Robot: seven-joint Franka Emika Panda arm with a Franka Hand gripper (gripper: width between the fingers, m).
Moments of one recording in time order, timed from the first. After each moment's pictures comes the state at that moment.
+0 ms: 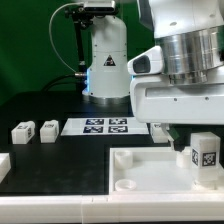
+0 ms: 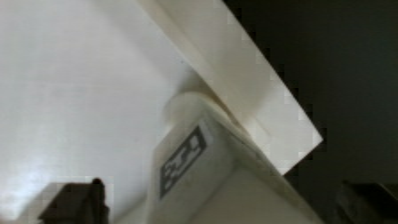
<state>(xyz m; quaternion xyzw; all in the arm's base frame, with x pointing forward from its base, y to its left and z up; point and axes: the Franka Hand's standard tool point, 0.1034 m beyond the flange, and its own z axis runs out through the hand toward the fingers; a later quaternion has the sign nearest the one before) 0.635 0.115 0.079 -0.95 0.29 -0.03 0.09</state>
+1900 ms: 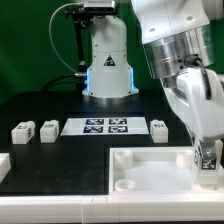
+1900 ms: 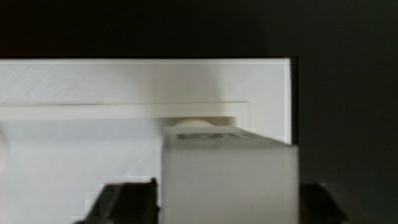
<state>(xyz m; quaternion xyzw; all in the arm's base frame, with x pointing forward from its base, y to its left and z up) 0.638 0.113 0.079 -0.71 0.69 0.04 0.14</state>
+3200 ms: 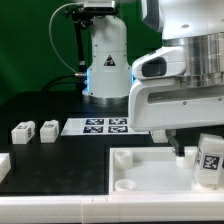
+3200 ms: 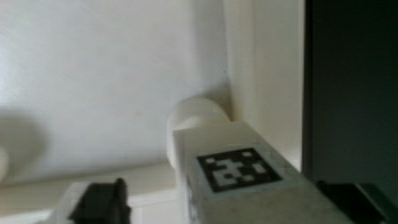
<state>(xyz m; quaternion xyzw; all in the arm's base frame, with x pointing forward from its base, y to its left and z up) 0.630 0.118 0.073 -0.99 0.10 -0.03 0.06</state>
